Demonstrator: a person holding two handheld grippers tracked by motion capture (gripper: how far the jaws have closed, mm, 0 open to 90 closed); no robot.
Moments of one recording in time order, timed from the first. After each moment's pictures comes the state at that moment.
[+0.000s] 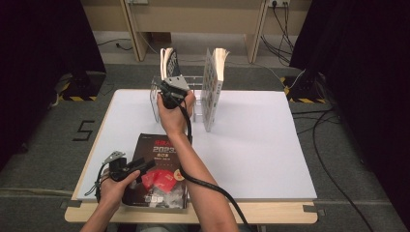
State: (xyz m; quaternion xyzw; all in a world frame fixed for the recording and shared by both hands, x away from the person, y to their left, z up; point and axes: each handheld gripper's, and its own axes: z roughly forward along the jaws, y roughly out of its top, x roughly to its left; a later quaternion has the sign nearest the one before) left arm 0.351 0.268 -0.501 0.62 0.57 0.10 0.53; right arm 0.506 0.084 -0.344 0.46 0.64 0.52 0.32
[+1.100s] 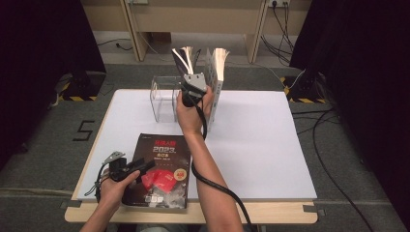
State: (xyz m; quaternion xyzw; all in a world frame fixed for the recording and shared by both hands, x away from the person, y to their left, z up) left arm 0.351 0.268 -0.502 0.62 0.57 0.09 0.53; right arm 0.500 0.035 -0.332 0.50 0.60 0.49 0.40
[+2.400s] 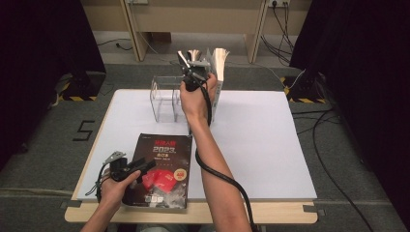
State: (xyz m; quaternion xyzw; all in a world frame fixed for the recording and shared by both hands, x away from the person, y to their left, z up) left arm 0.352 0.267 -0.502 0.62 0.56 0.10 0.53; right arm 0.532 0.025 -0.301 0.54 0.66 0.42 0.31
